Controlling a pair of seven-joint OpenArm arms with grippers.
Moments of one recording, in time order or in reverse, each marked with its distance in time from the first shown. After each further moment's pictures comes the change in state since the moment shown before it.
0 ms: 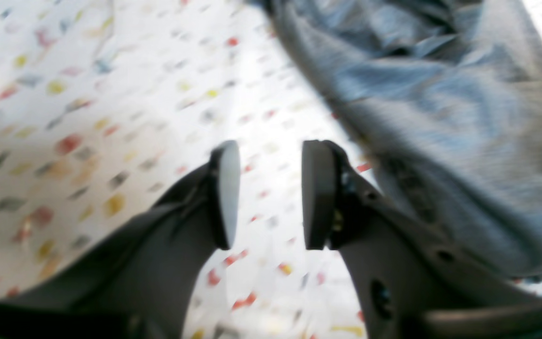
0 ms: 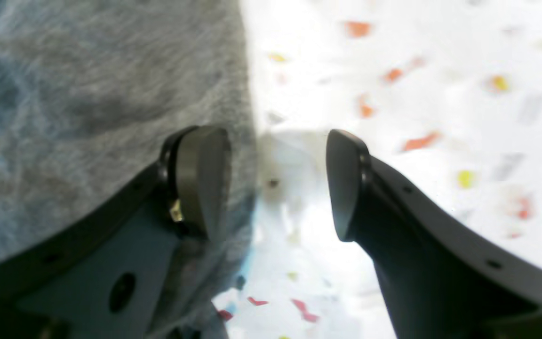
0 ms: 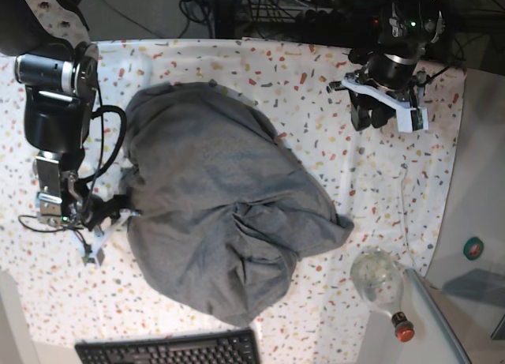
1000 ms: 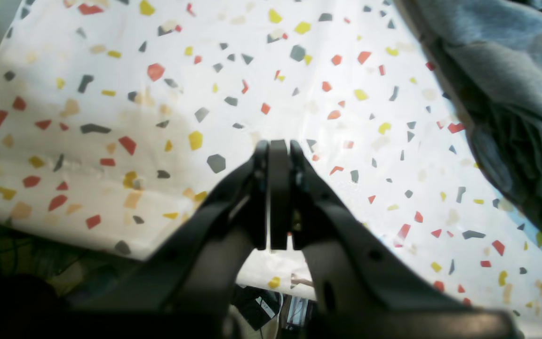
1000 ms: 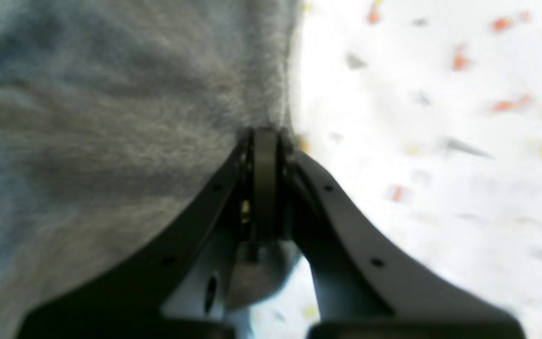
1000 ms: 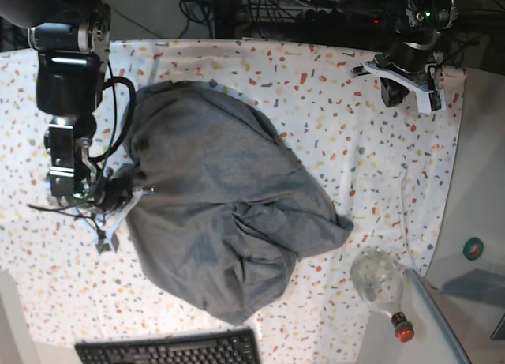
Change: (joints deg) left arm 2.1 -0.2 -5.6 -4.0 -0.4 -0.1 -0.3; right arm -10.0 -2.1 -4.9 19.4 -0.1 0.6 -5.7
